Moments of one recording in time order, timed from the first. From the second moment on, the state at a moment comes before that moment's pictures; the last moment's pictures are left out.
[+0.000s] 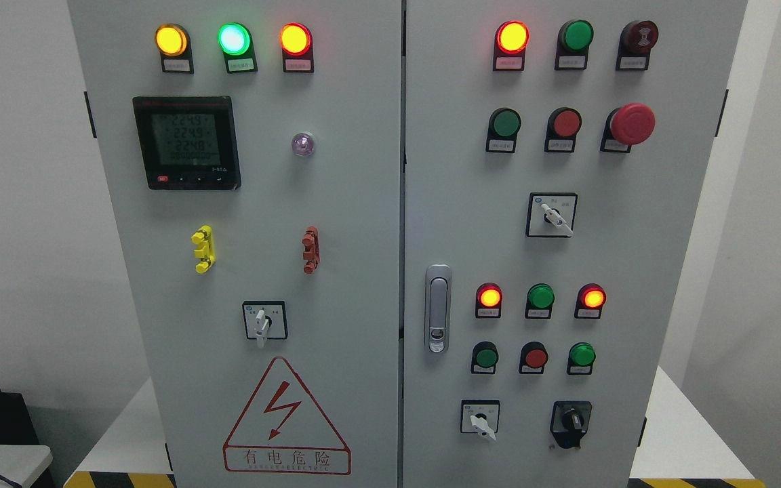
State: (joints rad) left arm 0.13 -0.07 0.00 0.00 0.07 -0.23 -0.05; right arm 0.12 0.12 0.00 -0.11 0.00 0.01 -0.06
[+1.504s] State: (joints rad) left arm 0.30 -0.02 0.20 -0.32 0.06 -0.25 0.00; right arm 0.12 0.12 0.00 -0.11 0.00 0.01 -0.06
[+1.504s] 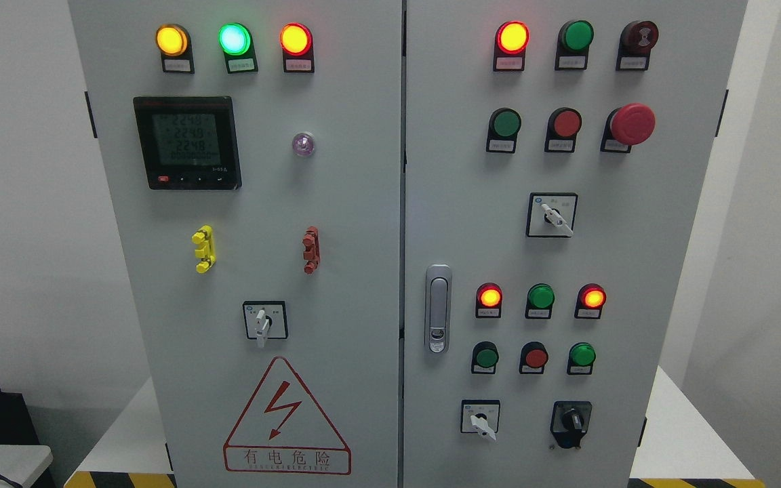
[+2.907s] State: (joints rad) left arm 0.37 0.00 0.74 -1.21 -0.09 -0.48 -0.18; right arm 0.12 0.12 0.00 -0.11 0.00 0.01 -0.06
